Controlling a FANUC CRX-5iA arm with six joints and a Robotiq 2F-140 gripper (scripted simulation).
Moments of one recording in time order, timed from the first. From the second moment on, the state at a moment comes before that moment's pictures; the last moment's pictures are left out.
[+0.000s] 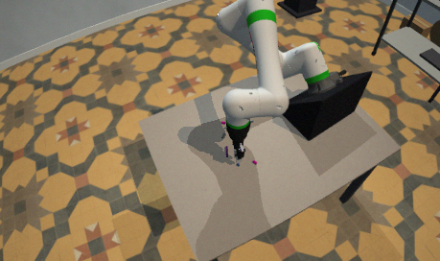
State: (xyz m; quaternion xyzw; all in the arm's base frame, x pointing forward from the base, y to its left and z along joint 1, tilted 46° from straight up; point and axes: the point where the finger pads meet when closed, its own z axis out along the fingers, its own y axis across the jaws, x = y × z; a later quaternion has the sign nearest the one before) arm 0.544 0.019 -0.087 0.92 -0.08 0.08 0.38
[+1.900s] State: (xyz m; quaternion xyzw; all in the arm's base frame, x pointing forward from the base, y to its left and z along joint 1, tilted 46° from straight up) arm 0.547 -0.009 -0.114 0.92 -0.08 0.08 0.38
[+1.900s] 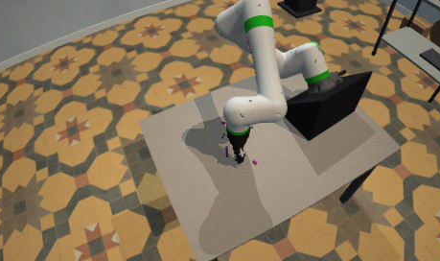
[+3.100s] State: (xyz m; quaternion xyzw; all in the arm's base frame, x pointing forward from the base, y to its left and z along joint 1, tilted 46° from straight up) arm 0.547 -0.014 -0.118 0.92 -0.08 0.08 0.38
